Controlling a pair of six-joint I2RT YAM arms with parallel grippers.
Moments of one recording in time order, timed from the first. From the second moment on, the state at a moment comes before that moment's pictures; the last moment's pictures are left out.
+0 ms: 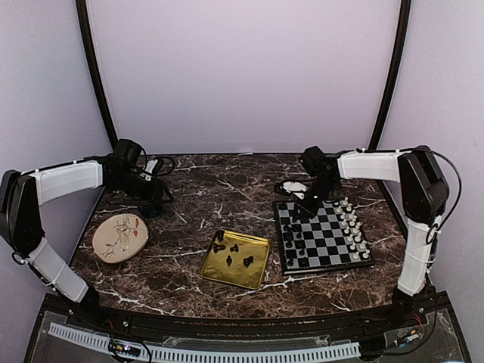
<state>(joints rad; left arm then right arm) -0.26 1.54 1.08 -0.54 0.36 -0.16 0.51 1.95 1.40 -0.73 -0.26 -0.58</state>
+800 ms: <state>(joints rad) -0.26 1.54 1.08 -0.52 0.44 -0.16 0.53 1.82 1.48 -0.79 -0.27 -0.57</state>
